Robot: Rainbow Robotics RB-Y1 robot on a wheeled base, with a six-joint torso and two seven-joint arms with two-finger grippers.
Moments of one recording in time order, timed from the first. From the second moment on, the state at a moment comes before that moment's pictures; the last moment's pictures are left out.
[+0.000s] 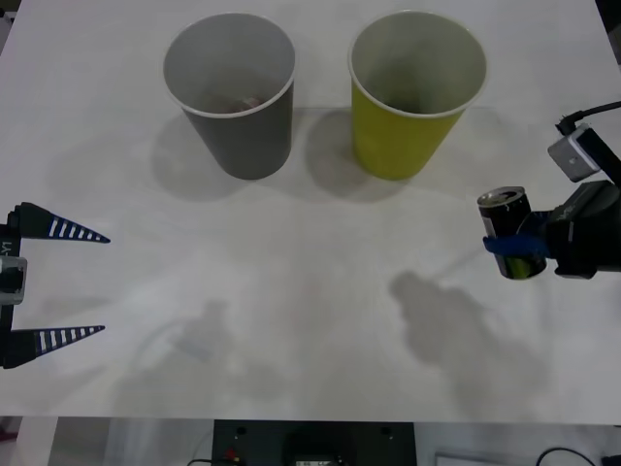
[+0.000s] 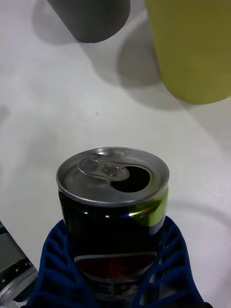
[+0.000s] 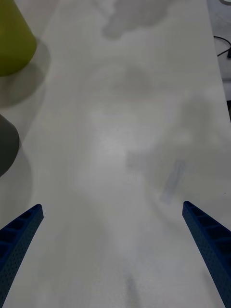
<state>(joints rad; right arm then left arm) -0.03 -1.08 -0.13 -2.20 1.71 -1.17 -1.37 0.26 1.13 0.26 -2.01 -1.31 -1.13 -0.09</state>
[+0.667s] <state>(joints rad) -0.35 -1.27 -0.09 -2.03 1.56 -1.23 -1.37 0.26 1.13 0.26 -2.01 -1.31 -1.13 -0.09</state>
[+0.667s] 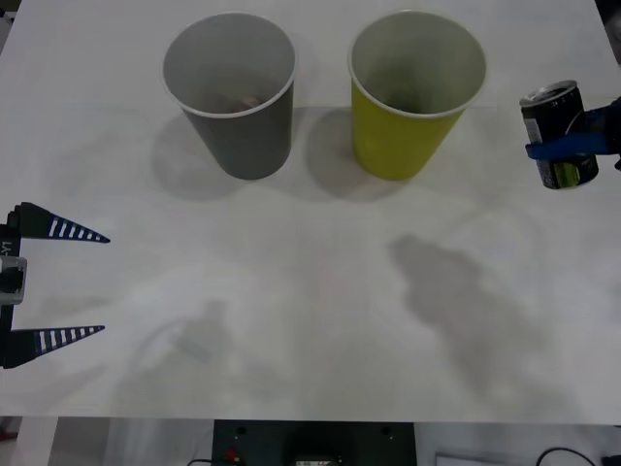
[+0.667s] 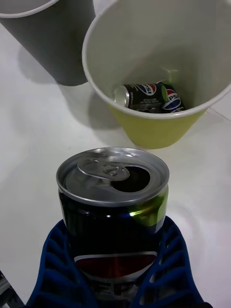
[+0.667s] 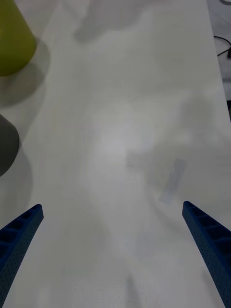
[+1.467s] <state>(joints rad) -1.28 -1.02 0.55 -1.31 1.70 -1.40 -1.35 0.26 1.13 0.26 -2.01 -1.31 -1.13 -0.09</state>
